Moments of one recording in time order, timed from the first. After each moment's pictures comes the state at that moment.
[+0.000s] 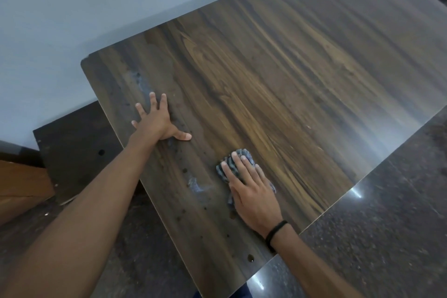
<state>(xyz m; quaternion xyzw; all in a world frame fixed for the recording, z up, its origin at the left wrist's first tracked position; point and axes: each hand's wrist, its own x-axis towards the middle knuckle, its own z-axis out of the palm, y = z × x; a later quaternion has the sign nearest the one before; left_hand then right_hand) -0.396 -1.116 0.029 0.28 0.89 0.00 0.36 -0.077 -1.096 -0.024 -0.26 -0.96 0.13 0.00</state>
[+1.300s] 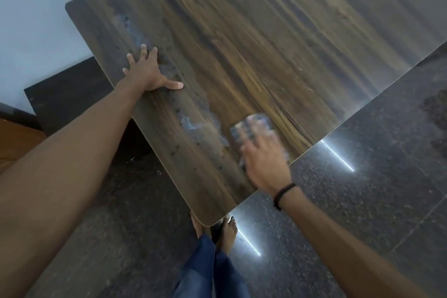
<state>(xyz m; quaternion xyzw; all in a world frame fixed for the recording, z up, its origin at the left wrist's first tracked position) -0.379 -1.148 0.021 0.33 0.89 0.03 0.31 -0.011 -1.138 -0.026 -0.34 -0.93 0.11 0.01</state>
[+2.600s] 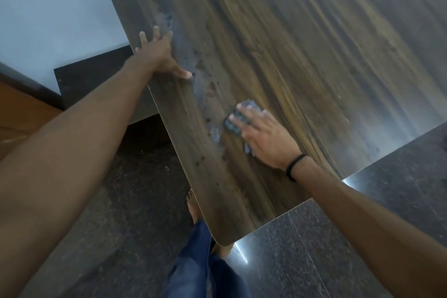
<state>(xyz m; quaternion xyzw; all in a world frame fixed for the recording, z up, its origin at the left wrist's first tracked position) -0.451 -1.156 0.035 0.31 0.91 0.04 0.29 -0.109 -1.058 -0.021 -0.09 -0.99 0.10 -0.02</state>
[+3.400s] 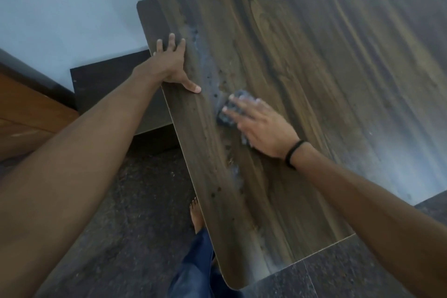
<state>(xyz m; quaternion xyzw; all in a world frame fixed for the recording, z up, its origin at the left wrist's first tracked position) -0.499 -1.154 0.024 0.31 0.89 0.00 0.33 -0.221 -1.023 -0.017 0.02 -1.00 0.09 -0.02</state>
